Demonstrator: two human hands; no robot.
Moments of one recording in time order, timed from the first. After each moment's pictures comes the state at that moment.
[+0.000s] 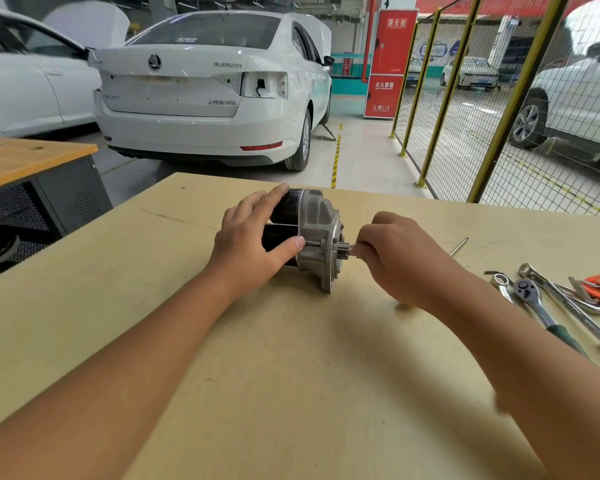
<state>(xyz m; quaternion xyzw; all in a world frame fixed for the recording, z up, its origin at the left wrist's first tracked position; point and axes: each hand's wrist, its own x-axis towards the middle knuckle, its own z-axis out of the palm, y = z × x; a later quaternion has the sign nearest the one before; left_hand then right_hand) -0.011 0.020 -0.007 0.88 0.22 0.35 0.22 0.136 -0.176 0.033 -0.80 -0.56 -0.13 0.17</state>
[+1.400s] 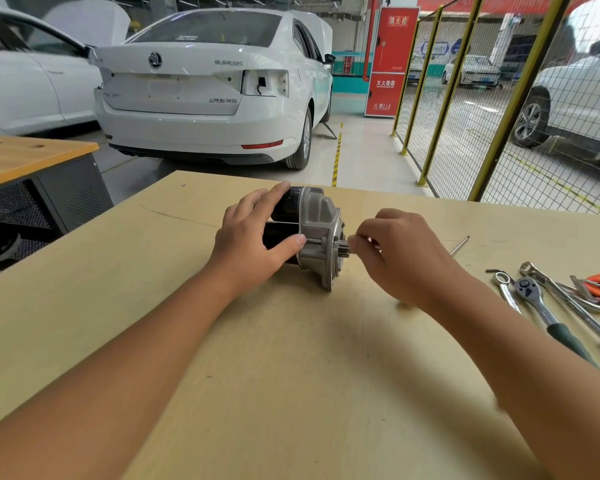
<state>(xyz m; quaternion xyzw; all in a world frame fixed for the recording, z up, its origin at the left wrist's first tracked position) -0.011 0.019 -0.006 0.88 0.22 0.34 0.22 0.129 -0.177 0.034 -0.79 -0.54 -0.16 0.22</state>
